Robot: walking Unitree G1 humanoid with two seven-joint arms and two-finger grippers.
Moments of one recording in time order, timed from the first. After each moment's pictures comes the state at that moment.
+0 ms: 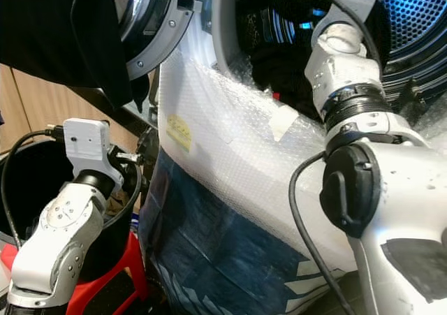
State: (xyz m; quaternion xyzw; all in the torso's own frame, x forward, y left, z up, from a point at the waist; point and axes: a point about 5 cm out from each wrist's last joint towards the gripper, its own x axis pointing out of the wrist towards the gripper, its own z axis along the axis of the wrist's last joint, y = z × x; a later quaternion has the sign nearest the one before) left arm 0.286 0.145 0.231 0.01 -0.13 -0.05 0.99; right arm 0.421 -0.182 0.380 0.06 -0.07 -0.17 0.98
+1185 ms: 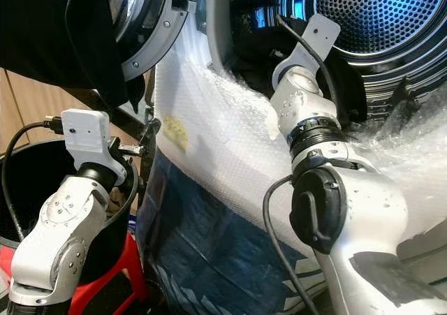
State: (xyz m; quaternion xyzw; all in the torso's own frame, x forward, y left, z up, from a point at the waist) left arm 0.283 0.137 0.246 -0.01 -0.15 -0.06 0.99; right arm 0.432 -0.138 0.322 0.18 0.00 -0.07 0.98
